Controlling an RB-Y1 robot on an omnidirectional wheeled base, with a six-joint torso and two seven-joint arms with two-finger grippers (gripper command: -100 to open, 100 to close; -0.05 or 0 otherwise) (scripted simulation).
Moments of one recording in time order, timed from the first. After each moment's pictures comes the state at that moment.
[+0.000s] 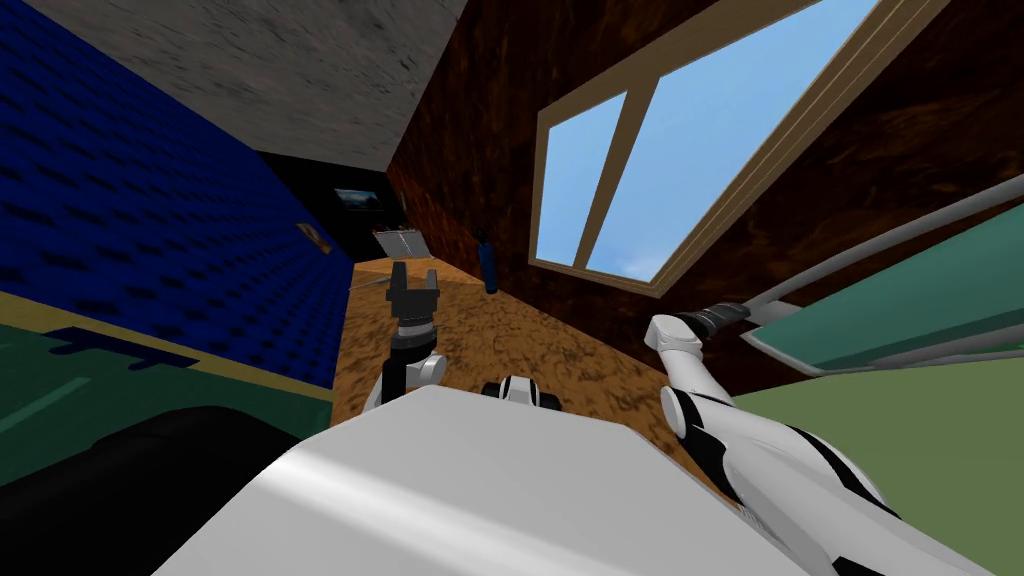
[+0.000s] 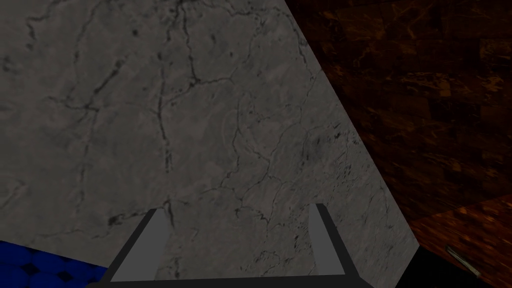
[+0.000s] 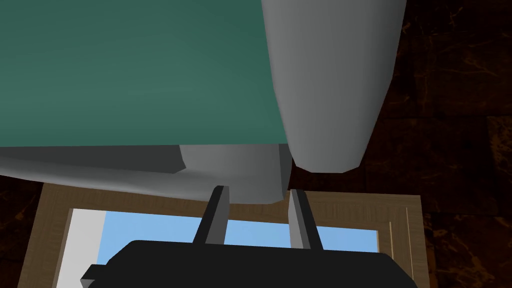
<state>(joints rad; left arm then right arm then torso) 0.46 0.04 0.06 -2.37 0.02 -0.59 0.06 -0.49 -0.57 -0.32 -0.87 1.49 0.84 1.22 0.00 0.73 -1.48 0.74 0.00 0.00</state>
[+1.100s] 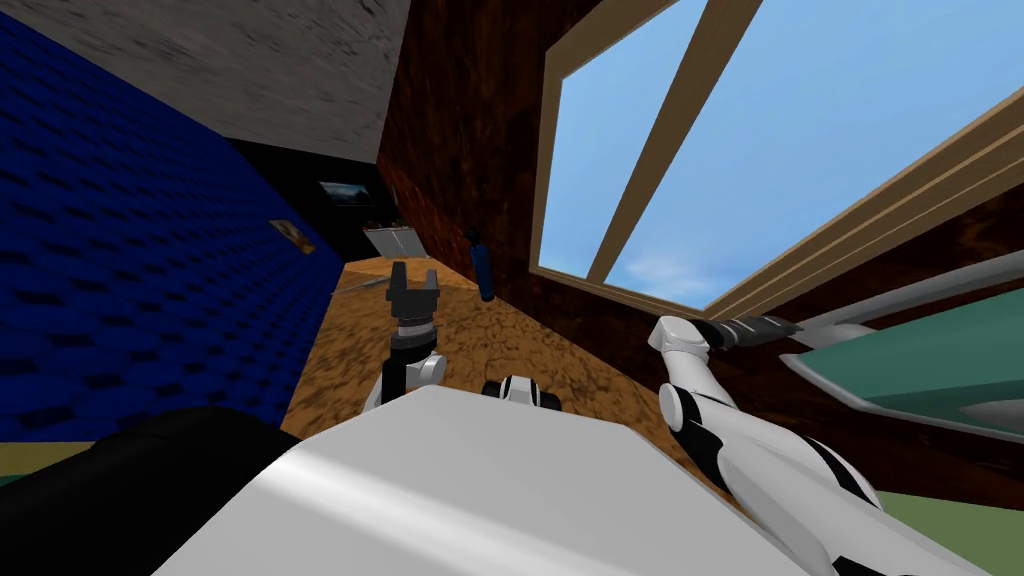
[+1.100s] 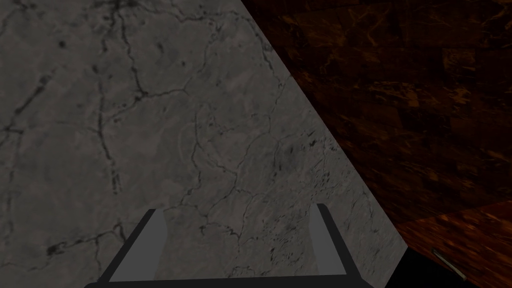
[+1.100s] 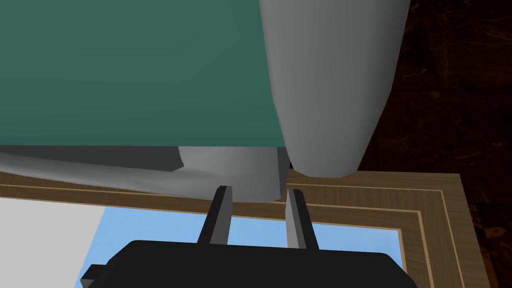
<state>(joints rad) 0.46 0.04 0.06 -2.37 0.02 -0.59 0.06 -0.50 -0.55 -0.43 -0.86 1.52 1.03 1.29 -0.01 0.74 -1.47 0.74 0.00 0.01</state>
